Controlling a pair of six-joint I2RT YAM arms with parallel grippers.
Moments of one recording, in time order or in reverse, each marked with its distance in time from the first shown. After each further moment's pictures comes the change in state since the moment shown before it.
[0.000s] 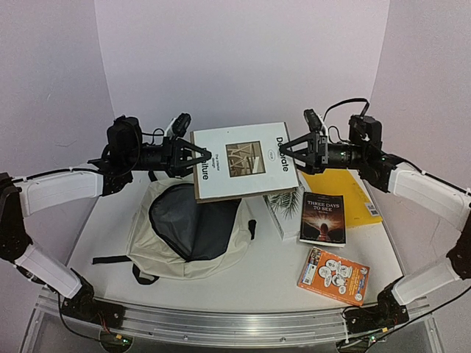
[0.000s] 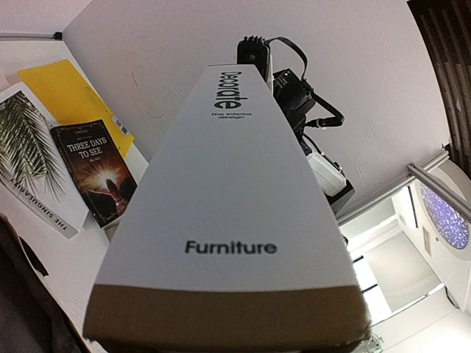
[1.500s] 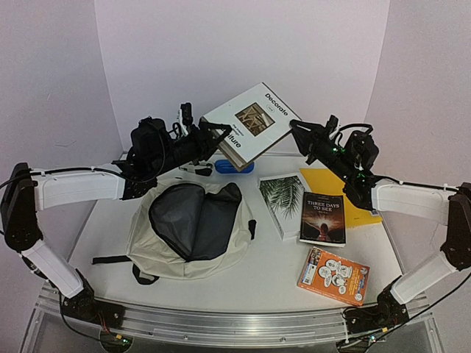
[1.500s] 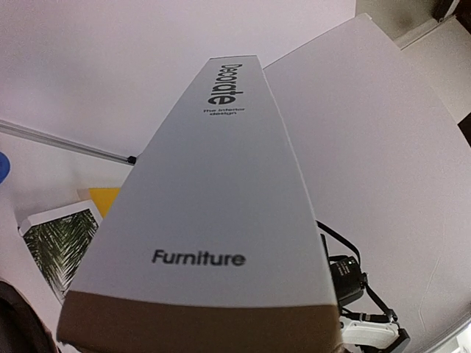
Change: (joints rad) left arm -0.198 0.129 0.098 0.112 -0.787 -0.029; right arm 0.075 0.089 -0.183 0.693 0.712 0.703
